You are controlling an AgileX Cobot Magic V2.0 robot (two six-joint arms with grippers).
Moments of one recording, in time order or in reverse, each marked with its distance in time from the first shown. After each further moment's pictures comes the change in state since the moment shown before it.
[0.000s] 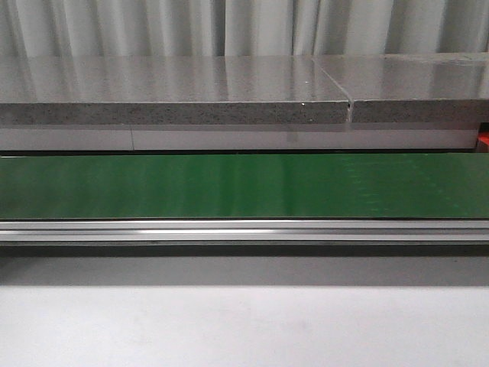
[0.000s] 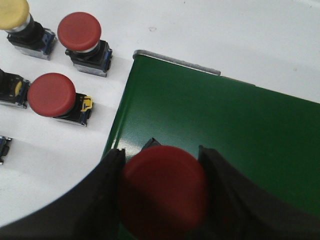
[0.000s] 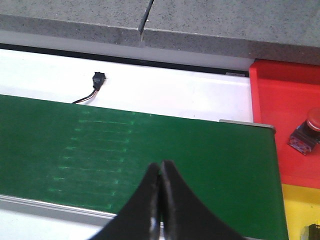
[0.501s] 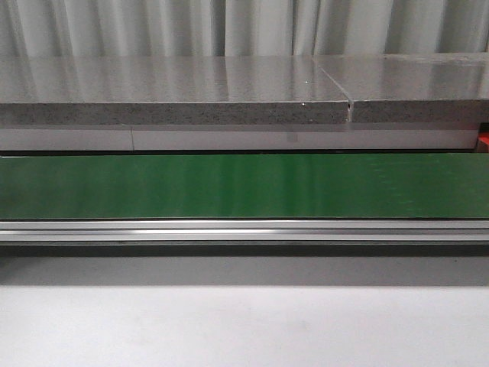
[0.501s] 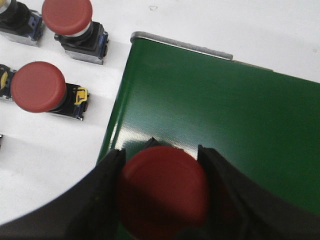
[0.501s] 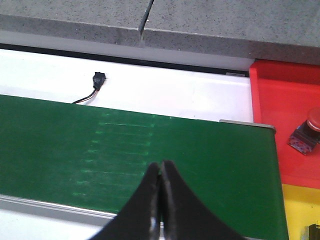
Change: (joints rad) left arm 0.000 0.064 -0.002 0.000 -0.014 0.023; right arm 0.000 0.000 0.000 0.000 0.000 0.000
